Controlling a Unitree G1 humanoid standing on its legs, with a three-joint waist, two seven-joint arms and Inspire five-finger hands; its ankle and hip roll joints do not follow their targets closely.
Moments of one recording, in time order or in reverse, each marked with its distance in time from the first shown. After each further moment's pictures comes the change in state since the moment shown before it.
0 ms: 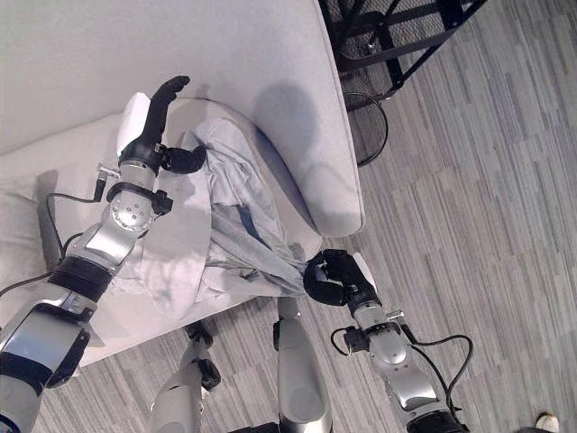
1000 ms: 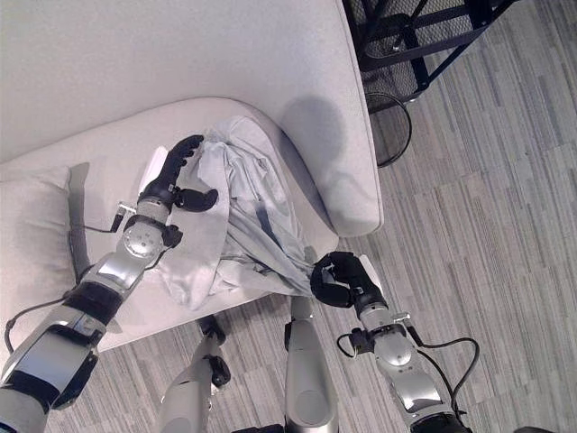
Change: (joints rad) left arm 0.074 -0.052 -0.022 0.011 -0.112 0.013 -0.081; right arm 0.013 0.000 -0.031 0.019 -0.042 0.009 -0.003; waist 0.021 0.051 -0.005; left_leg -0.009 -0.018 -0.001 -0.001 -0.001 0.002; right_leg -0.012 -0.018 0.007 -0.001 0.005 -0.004
